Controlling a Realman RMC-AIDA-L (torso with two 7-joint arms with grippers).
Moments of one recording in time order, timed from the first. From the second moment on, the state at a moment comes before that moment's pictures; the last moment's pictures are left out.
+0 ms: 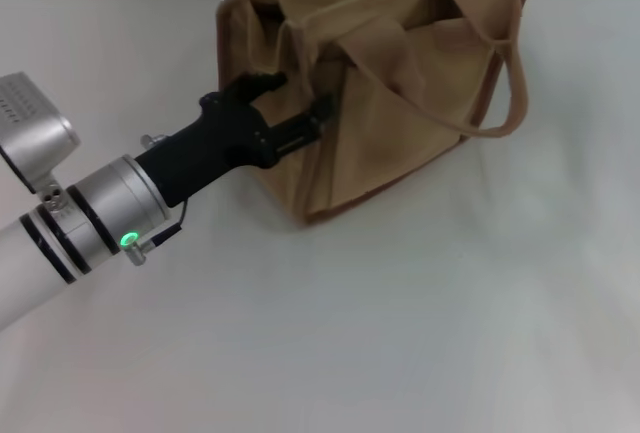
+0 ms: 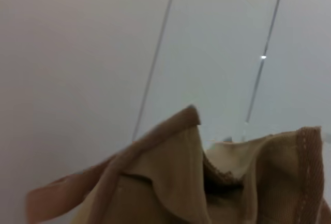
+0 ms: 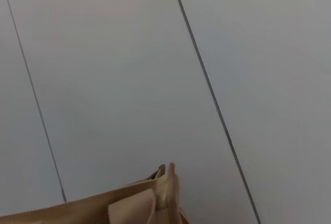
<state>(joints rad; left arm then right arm) -0.61 -2.07 0.25 -0.03 1.86 1.38 -0.75 0.31 2.08 0.23 -0.26 -2.05 -1.66 0.87</state>
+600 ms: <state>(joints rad) -0.58 -2.08 0.19 -0.02 1.86 1.43 -0.75 0.32 2.08 0.24 -0.23 -2.05 -1.60 0.87</state>
